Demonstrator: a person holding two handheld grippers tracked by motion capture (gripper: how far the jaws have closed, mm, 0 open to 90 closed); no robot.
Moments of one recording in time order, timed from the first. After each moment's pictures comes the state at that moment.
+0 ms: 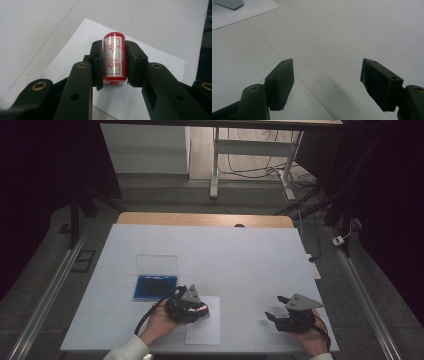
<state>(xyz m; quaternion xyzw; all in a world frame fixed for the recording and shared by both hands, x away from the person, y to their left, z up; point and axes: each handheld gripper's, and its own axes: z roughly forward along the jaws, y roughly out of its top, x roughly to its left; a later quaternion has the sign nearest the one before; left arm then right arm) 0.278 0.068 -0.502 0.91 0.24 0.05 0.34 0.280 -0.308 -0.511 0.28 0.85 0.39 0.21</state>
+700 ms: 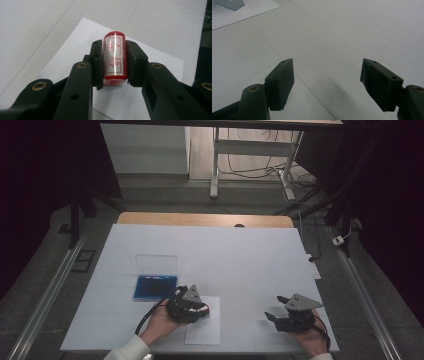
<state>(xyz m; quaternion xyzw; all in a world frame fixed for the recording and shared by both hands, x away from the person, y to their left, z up) 0.279 0.066 -0.504 0.91 0.24 0.04 0.35 0.280 -0.307 -0.511 0.28 0.85 0.39 0.21</state>
